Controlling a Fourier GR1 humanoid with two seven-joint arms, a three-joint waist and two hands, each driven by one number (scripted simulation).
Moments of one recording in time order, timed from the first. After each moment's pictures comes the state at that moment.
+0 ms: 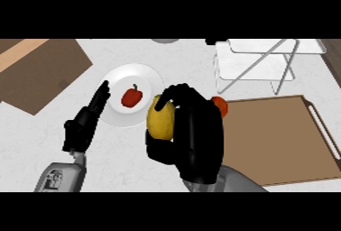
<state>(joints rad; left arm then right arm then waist) -0.17 0.10 -0.04 -1.45 -0.13 0.00 0.03 -0.61 -0.01 0.67 -1.76 1.03 -0.23 1.13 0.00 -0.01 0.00</state>
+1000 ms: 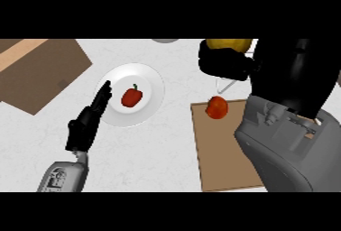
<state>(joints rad) -0.18 0.09 -0.04 -1.42 -0.14 0.00 0.01 -0.94 -0.05 0.18 -1.79 1.20 0.06 1.08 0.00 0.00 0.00</state>
